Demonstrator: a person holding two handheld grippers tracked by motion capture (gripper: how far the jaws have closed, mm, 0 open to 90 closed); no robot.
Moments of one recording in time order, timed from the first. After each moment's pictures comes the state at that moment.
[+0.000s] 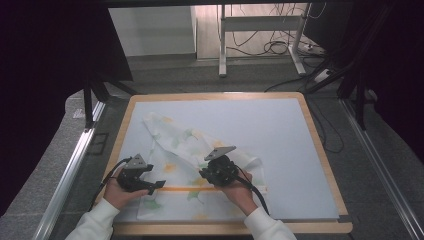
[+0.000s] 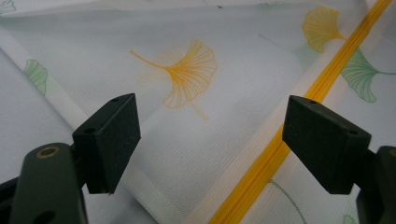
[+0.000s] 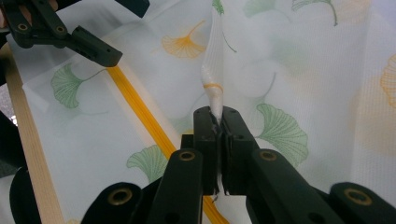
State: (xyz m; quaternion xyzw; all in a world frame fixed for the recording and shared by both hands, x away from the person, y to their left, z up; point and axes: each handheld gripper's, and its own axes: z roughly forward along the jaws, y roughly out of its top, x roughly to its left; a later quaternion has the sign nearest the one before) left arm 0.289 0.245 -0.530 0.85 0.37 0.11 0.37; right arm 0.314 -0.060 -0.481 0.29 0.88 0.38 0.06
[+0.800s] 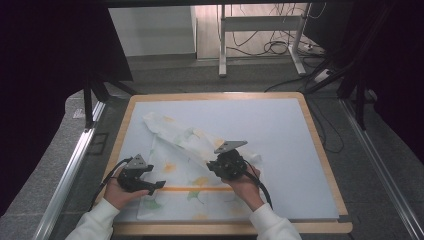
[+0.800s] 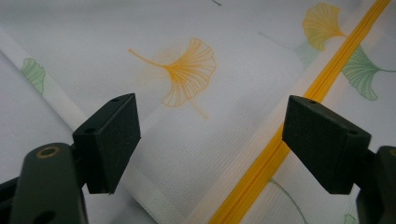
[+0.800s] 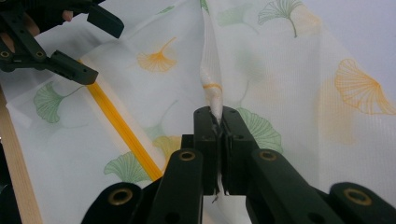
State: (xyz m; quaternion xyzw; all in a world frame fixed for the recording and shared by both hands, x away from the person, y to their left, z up) left arm 0.290 0.244 -0.531 0.85 0.37 0.11 0.37; right arm 0.325 -0.082 -0.470 0.31 0.86 0.39 0.08
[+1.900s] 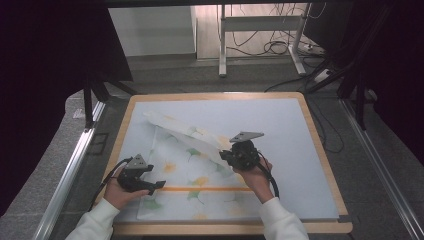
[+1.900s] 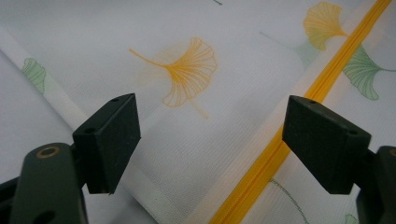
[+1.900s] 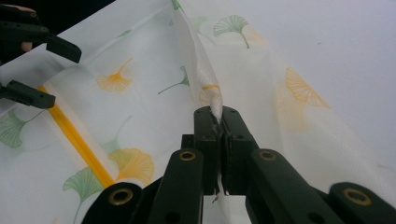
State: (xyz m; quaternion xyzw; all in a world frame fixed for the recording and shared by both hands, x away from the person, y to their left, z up) left arm 0.290 0.245 -0.530 0.85 0.36 0.11 0.37; right arm 0.348 -0.115 -0.460 0.35 0.83 0.41 0.11
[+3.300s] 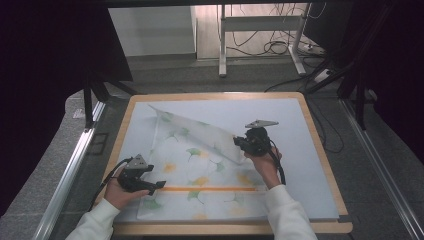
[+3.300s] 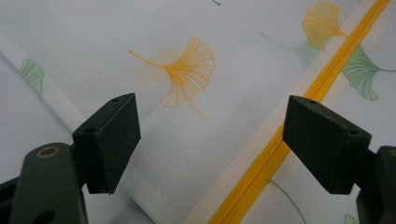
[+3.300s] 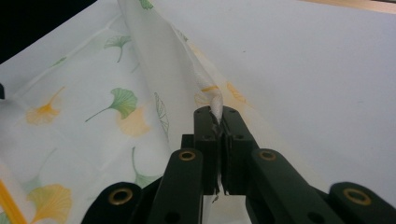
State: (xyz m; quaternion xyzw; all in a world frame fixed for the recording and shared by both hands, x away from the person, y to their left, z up) left arm 0.290 0.244 -0.531 0.85 0.36 0.11 0.37; right arm 0.398 -0.151 -0.470 0.41 0.80 0.42 0.13
